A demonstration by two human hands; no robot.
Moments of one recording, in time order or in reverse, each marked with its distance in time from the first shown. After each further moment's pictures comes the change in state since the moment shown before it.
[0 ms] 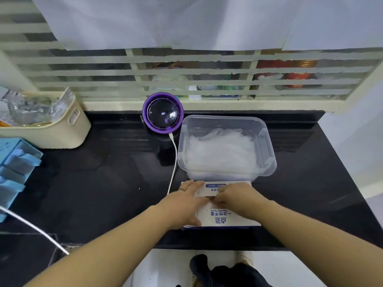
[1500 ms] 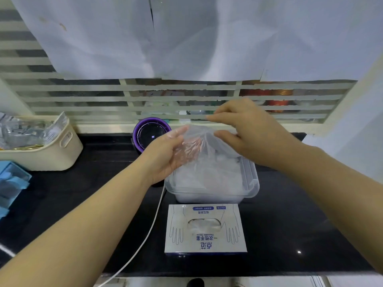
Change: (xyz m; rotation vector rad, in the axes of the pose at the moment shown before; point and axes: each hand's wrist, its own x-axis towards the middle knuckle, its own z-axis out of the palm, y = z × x) left_hand -0.007 0.011 -0.150 -1.821 0.552 -0.074; right_hand -0.048 0.017 -0.212 0.027 0.637 0.168
